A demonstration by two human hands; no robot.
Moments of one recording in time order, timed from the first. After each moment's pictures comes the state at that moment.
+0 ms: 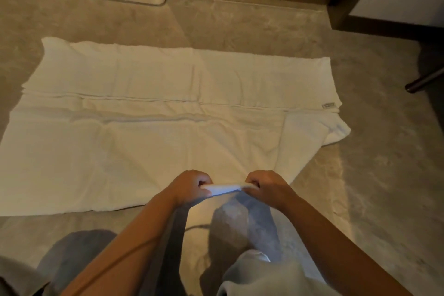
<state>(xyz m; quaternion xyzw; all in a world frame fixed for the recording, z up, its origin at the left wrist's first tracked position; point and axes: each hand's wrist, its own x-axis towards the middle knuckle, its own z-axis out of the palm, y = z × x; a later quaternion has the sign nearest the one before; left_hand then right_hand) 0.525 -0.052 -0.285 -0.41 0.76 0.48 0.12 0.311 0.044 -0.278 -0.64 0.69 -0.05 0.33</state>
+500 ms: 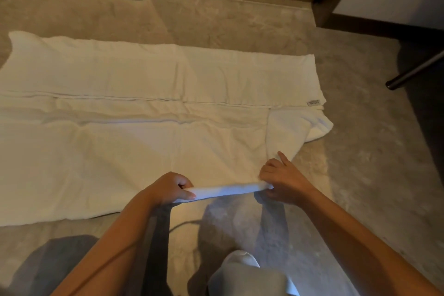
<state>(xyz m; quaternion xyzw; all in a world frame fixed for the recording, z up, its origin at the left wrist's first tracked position) 0.525 -0.059 -0.293 -0.45 0.68 0.57 0.13 0.245 0.059 -0.268 -0.77 0.60 0.15 0.12</state>
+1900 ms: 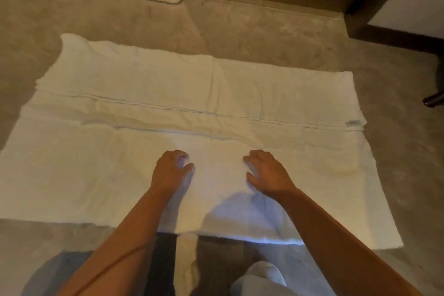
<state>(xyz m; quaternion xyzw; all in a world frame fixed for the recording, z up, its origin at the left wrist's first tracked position) 0.565 -0.082 -0.303 -0.64 0.64 0.41 -0.09 0.326 -0.002 -0.291 -0.65 0.72 -0.01 0.25</state>
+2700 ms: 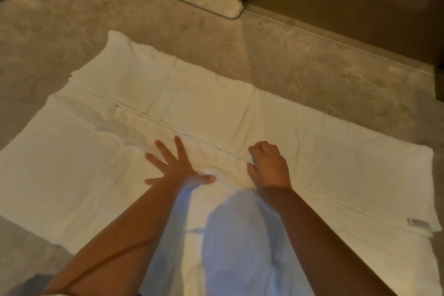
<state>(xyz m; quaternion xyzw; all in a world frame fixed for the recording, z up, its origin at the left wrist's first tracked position) 0.519 -0.174 -0.345 -0.80 0.50 0.32 0.08 0.318 -0.168 -0.305 -0.72 0.67 0.02 0.16</state>
